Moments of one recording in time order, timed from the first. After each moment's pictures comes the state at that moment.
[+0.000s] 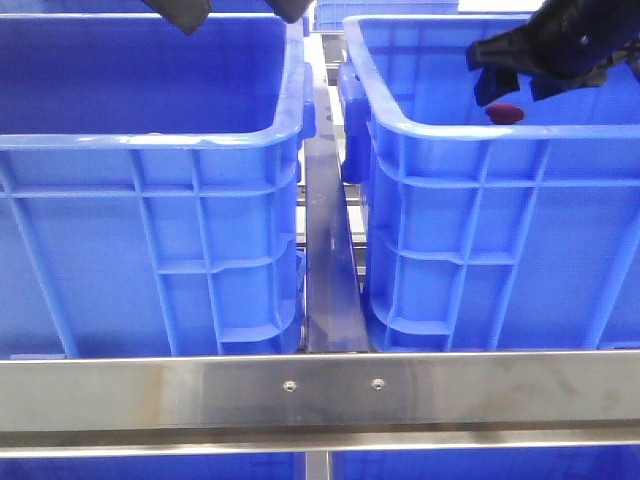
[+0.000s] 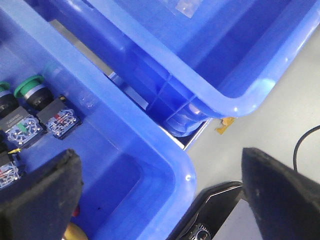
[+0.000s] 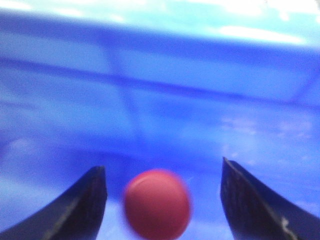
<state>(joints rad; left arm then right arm) -0.70 1.36 -1.28 -0.16 0.84 0.18 0.12 1.81 -1.29 0.62 0.10 -0.63</state>
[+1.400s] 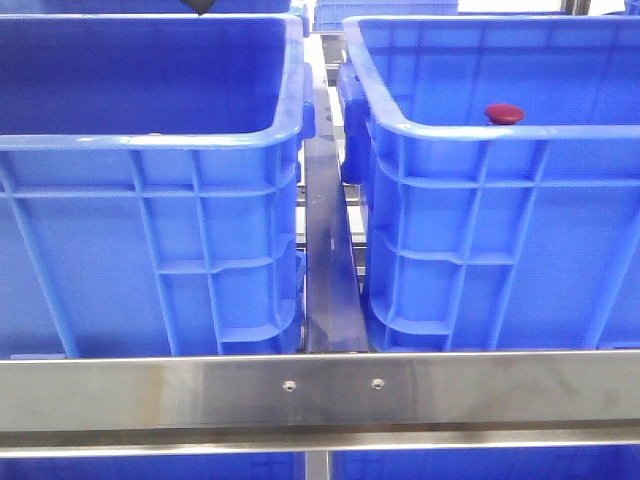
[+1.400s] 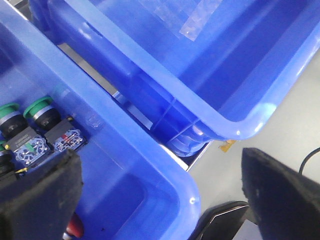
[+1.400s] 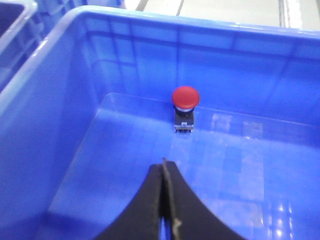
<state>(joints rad) -0.70 1.36 -1.28 -0.16 0.78 0.18 0.11 0.92 -0.66 0.61 0.18 -0.63</state>
